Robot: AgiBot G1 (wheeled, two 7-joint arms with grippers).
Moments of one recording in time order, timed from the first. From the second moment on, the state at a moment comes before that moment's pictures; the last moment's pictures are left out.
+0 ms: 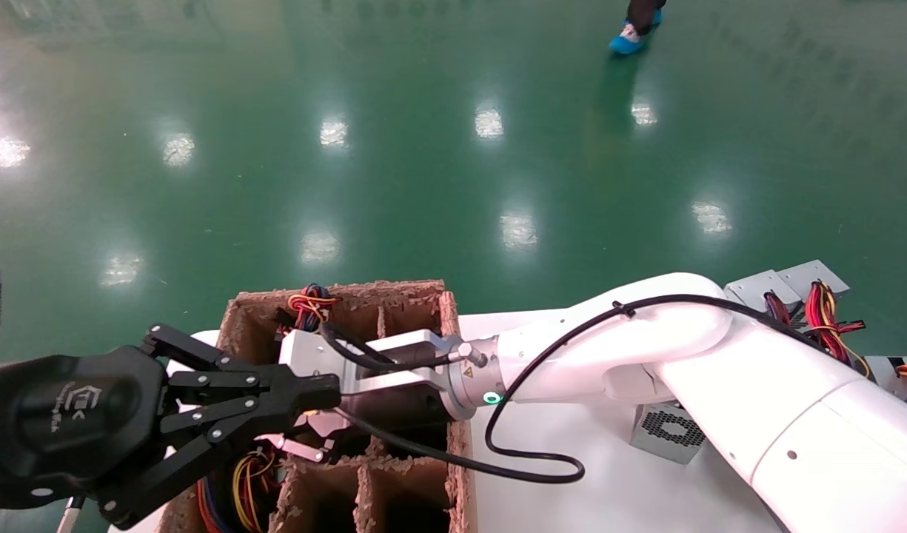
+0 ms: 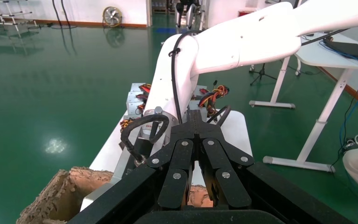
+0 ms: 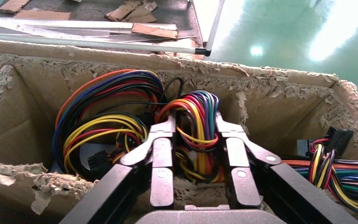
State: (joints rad) left arm -1.10 0.55 0.43 -1.25 0.62 1.43 -0.10; right arm 1.55 -1.36 -1.16 0.64 -0.93 -1.04 -0.22
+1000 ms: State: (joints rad) left arm -1.10 0.55 0.43 -1.25 0.62 1.43 -0.10; right arm 1.59 -1.33 -1.17 0.59 -0.67 -1.13 -0.27
